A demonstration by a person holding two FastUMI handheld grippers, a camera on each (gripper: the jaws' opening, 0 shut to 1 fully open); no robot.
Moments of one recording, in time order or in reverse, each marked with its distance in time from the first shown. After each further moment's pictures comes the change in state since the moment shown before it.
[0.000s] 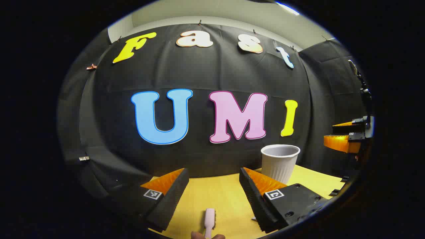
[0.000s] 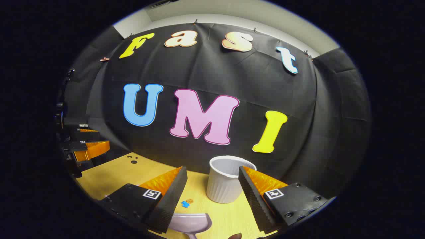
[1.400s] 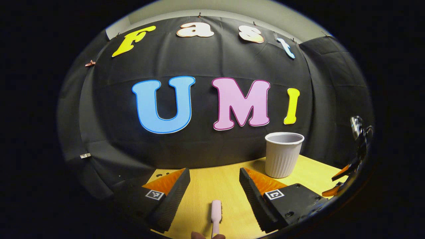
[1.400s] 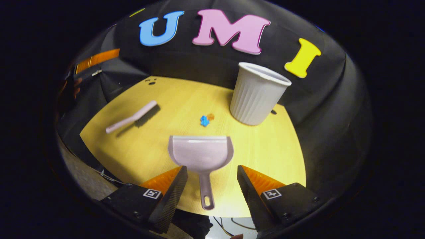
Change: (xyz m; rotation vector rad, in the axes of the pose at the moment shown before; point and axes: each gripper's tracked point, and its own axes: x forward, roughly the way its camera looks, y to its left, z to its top) left arm 0.002 0.020 -0.042 0.025 0.092 0.010; right arm -0.085 0.042 -0.263 -0.067 0.778 0.212
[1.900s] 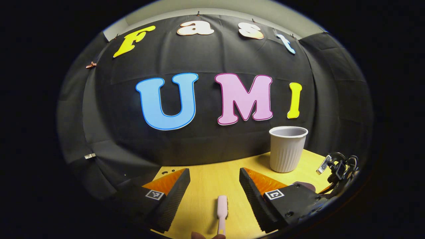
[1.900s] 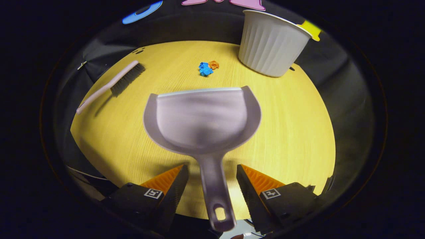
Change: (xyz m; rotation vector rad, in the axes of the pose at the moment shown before) left arm -0.009 0.015 -0.015 0.026 0.028 0.040; right arm 0.105 0.025 -0.080 0.091 0.295 0.048
